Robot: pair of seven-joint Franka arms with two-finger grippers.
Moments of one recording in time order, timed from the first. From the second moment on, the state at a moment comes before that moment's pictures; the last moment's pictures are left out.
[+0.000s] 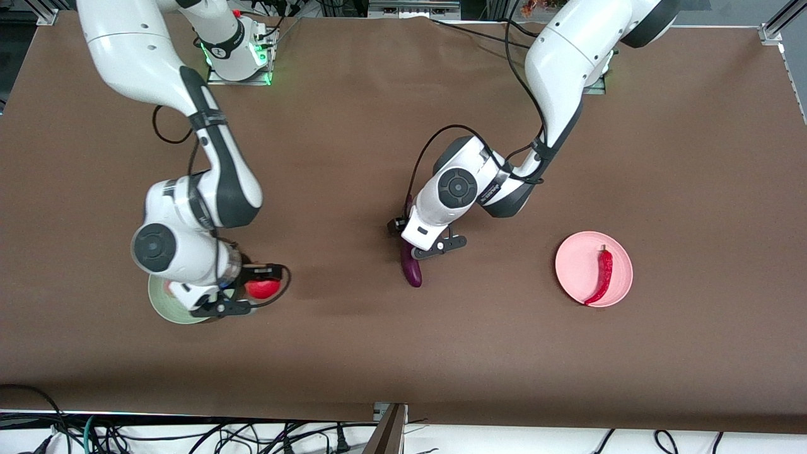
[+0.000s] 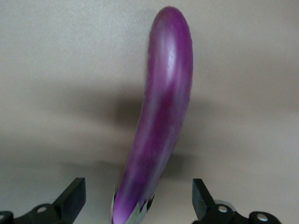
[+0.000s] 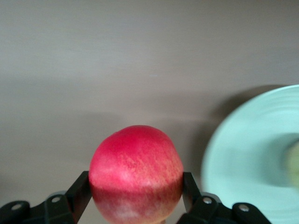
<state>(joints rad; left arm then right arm) -0.43 0.85 -0.30 -1.43 -0.06 2.31 -0.94 0.25 0.73 -0.06 -1.35 0.13 2.03 0.04</state>
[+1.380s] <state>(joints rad) -0.37 0.85 -0.19 -1.32 -0.06 2.12 -0.67 0.10 0.70 -0.08 -1.35 0.08 1.92 -0.16</state>
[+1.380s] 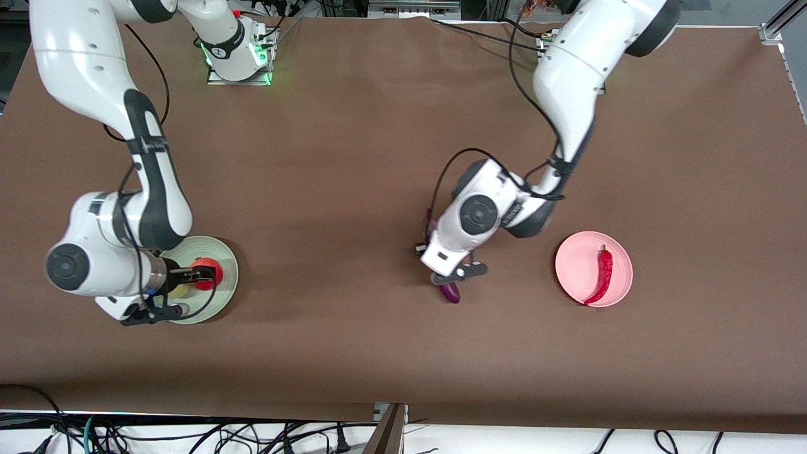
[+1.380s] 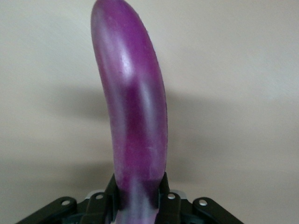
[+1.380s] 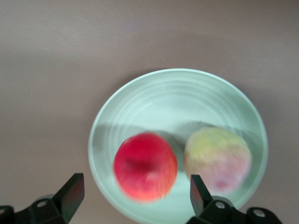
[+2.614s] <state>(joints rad) 0.07 0.63 -0.20 -1.71 0.05 2.08 0.30 0.11 0.20 -0.04 -1.40 -0.04 1.51 -0.16</state>
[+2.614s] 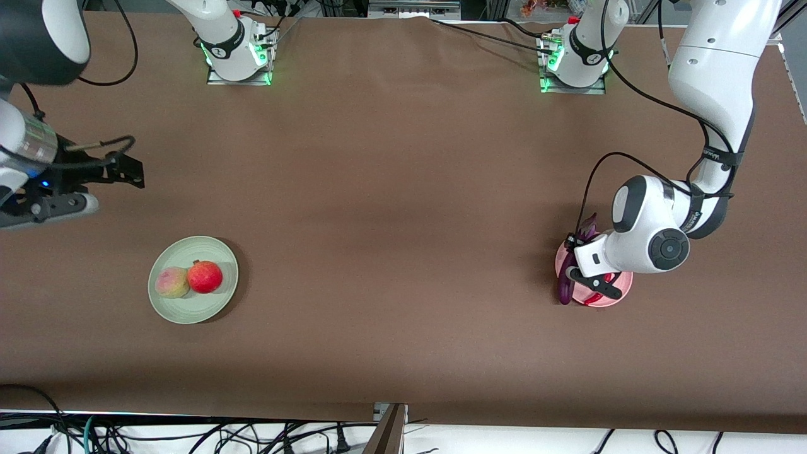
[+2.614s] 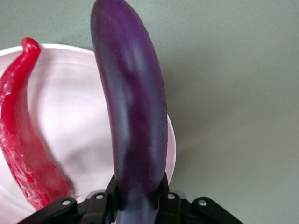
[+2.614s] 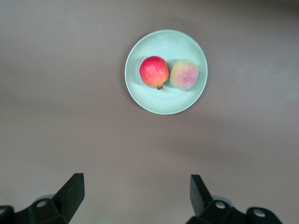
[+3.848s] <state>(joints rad) 0.13 0.63 -0.20 -1.71 0.10 2.13 0.36 0.05 0.09 0.01 -1.53 -0.04 1.53 -0.12</state>
